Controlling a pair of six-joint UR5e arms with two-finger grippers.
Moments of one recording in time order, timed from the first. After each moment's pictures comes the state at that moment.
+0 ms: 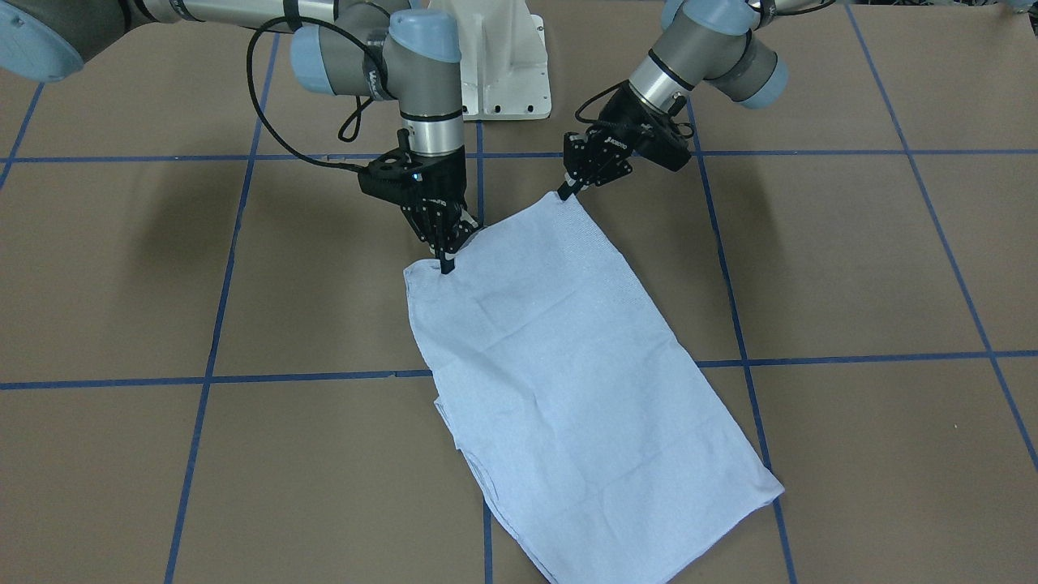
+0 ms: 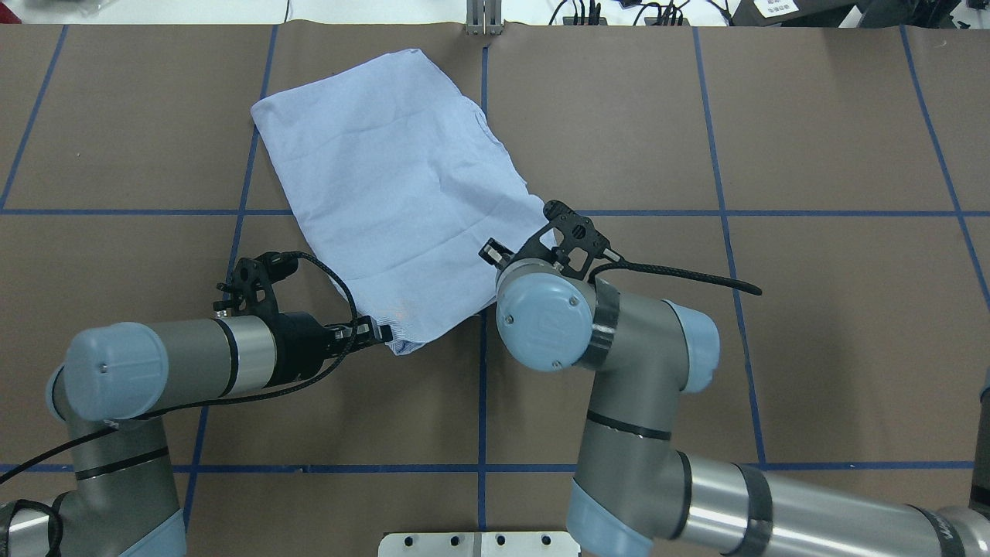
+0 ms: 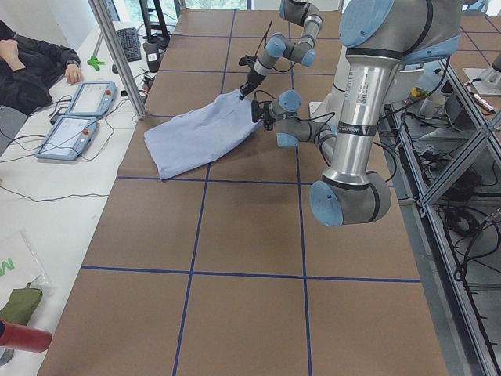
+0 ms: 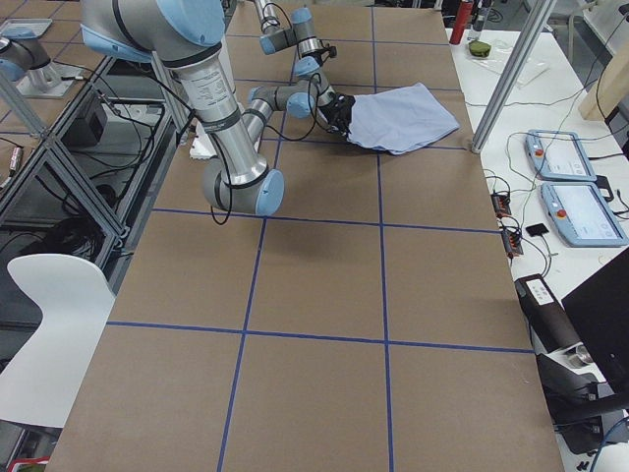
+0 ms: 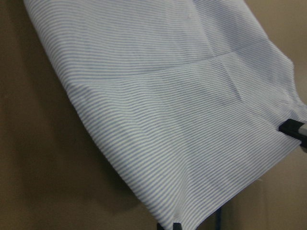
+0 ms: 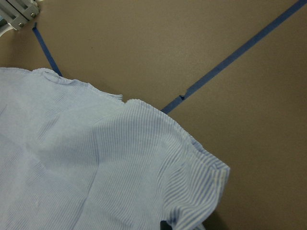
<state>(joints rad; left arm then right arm) -0.38 -1.79 -1.91 -2.48 -1.63 -1.61 0.33 -0.94 1.79 -1.52 1.29 1.98</state>
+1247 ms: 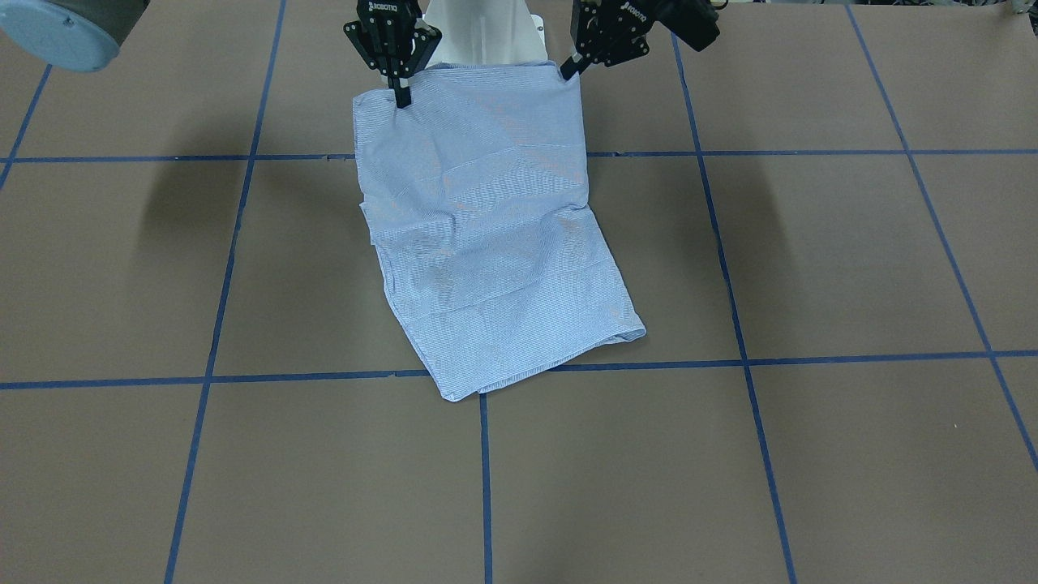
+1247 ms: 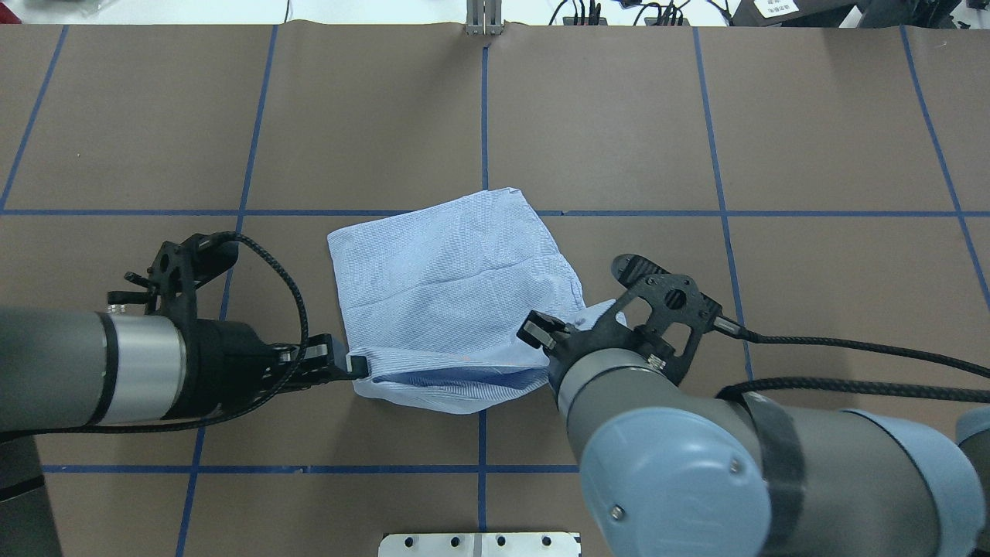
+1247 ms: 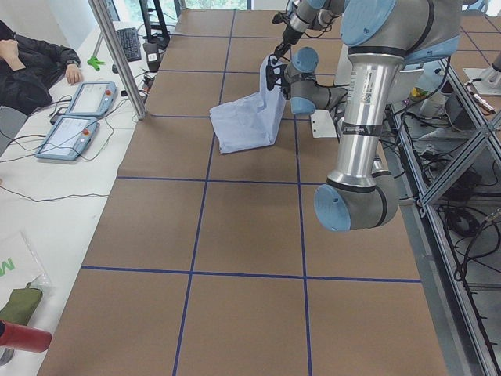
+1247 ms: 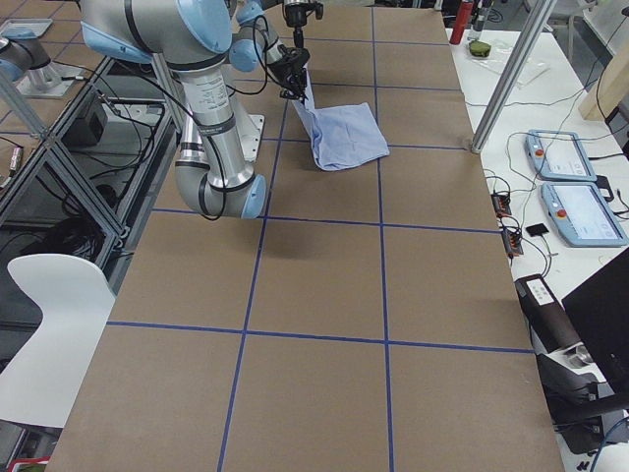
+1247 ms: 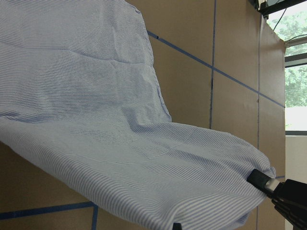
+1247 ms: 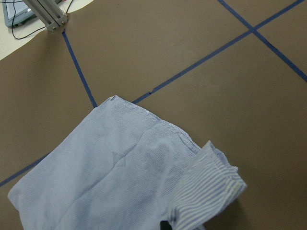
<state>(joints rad) -0.42 -1.78 -2.24 -2.12 -1.80 -1.62 0.20 -0.93 2.26 -2.07 1.19 1.97</state>
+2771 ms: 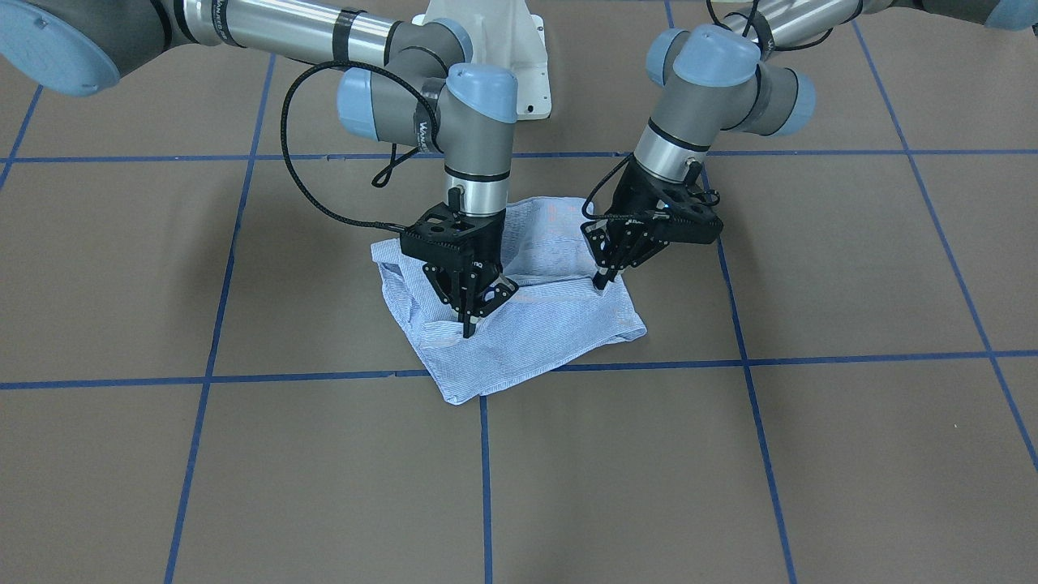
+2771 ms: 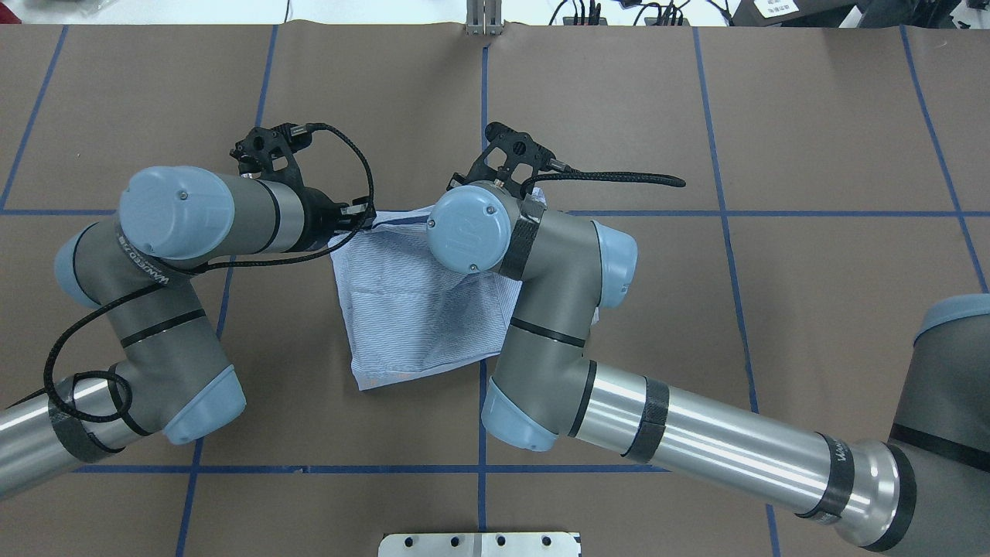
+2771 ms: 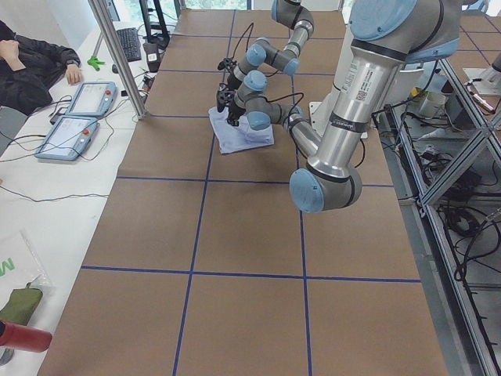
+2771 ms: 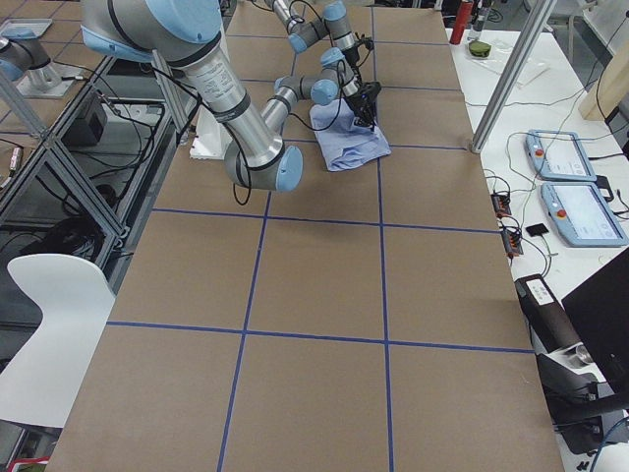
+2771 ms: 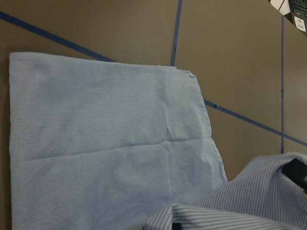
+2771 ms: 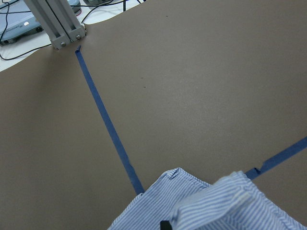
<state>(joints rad) -0.62 -2.01 -1.73 -2.12 -1.69 -1.44 0.47 -0.69 1.39 -1.47 1.29 1.76</state>
